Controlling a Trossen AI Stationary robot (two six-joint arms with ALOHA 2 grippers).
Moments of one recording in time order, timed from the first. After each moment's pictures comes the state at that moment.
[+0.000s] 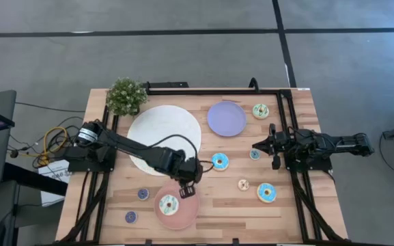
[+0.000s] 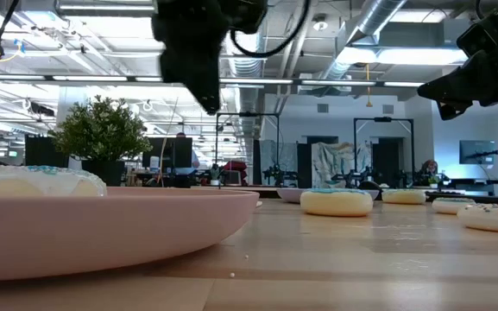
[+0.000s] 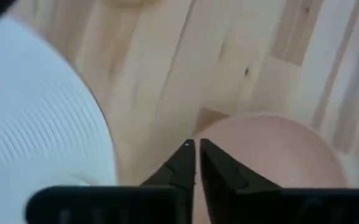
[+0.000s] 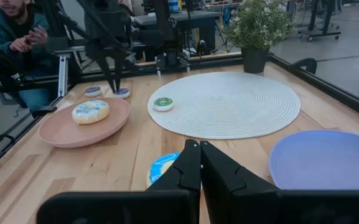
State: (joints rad) left arm -0.28 1.86 1.51 -0.83 -0.10 -0.55; right arm 0.07 0.01 0.09 -0.25 0.08 0.07
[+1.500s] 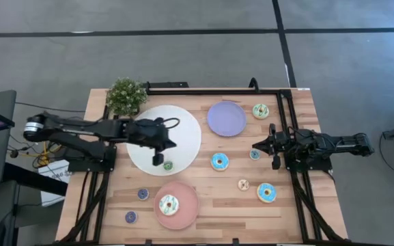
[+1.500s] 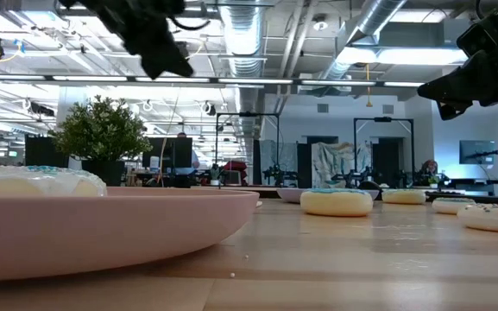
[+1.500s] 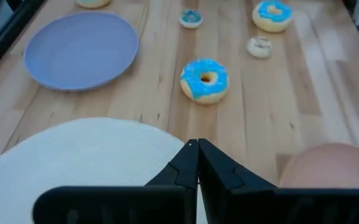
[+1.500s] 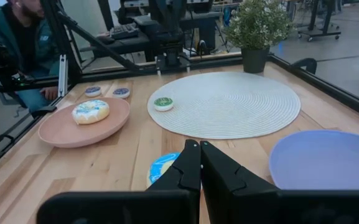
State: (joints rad) left arm 0.01 1.14 0.83 -0.29 -0.04 -0.09; right arm 0.07 0.01 0.09 -0.25 0.08 0.07
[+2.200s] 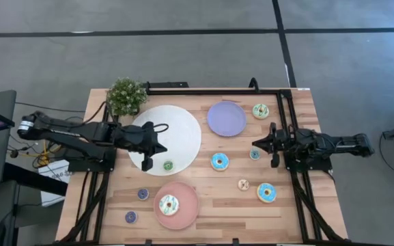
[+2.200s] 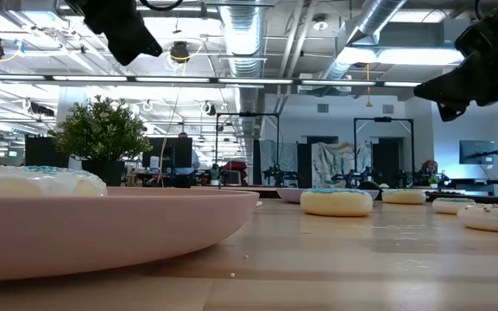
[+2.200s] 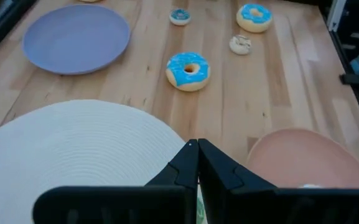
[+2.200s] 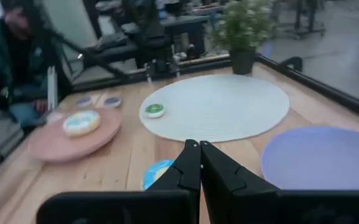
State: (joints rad) left arm -0.11 0.99 0.81 -0.42 -0.12 -0.20; right arm 0.06 0.01 0.09 -0.23 0.12 0.13
